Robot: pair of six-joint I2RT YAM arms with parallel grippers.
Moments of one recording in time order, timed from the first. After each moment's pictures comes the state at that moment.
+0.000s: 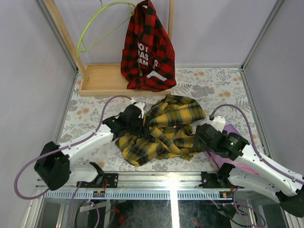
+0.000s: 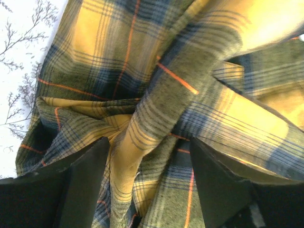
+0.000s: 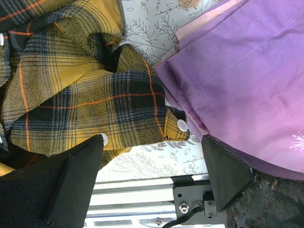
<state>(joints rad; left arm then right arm) -0.71 1.25 0.82 -0.43 0.01 -0.45 0.87 0.81 0.75 -1.06 0.48 0.95</state>
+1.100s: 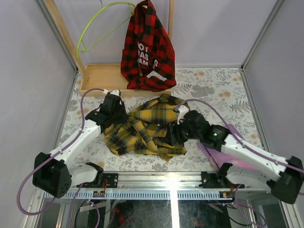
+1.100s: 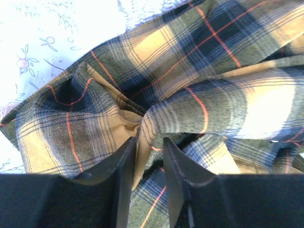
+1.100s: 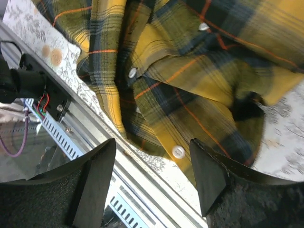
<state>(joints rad) -0.40 1.20 0.86 -0.50 -0.07 -0.51 0.87 0.96 0.78 -0.48 -0.12 0.50</state>
